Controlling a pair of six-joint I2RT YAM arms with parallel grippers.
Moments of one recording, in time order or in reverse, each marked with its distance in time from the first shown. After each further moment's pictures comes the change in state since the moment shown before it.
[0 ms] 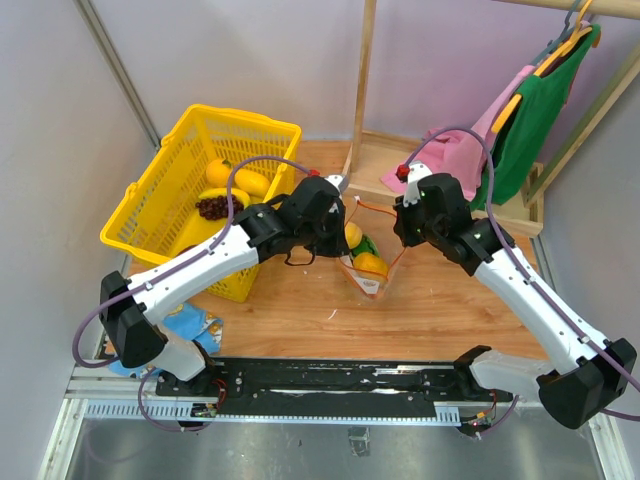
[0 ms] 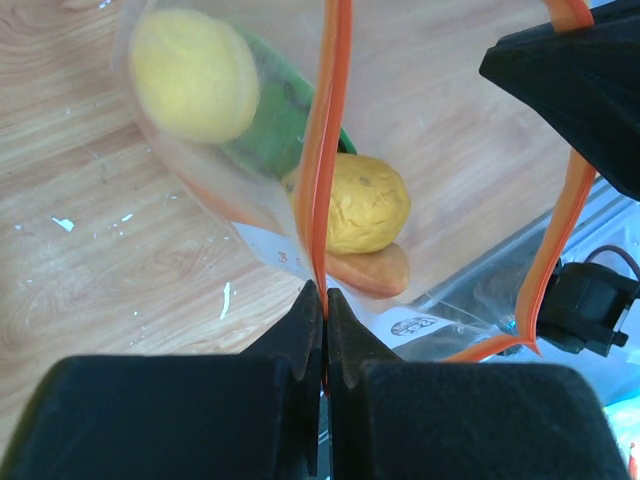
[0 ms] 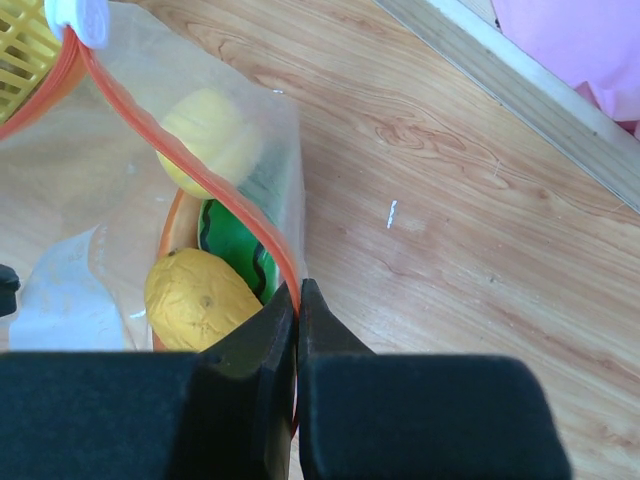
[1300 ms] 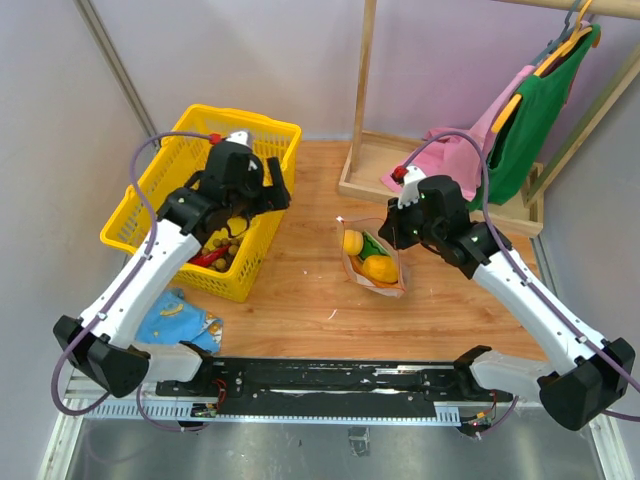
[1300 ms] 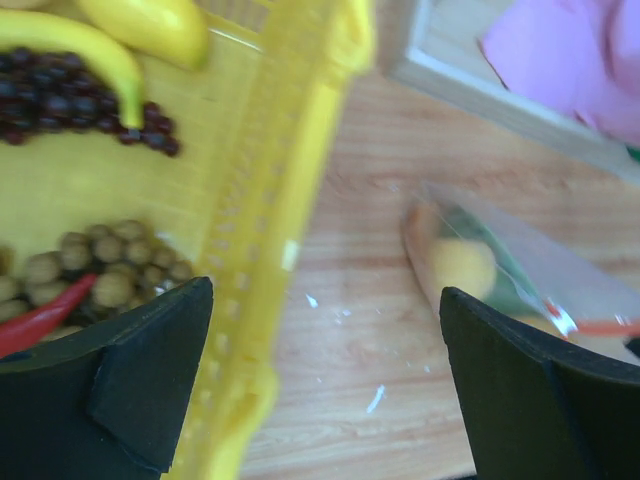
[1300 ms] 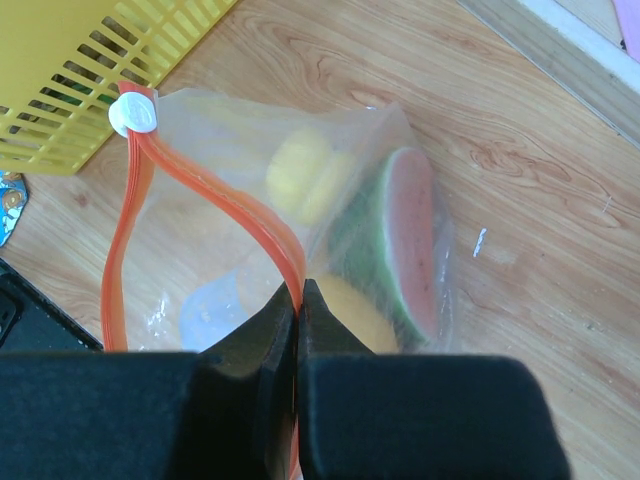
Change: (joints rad) left arm 0.362 -0.190 -0.010 -0.067 -0.172 0.111; right arm 0.000 -0.010 -0.049 0.099 -0.197 0.066
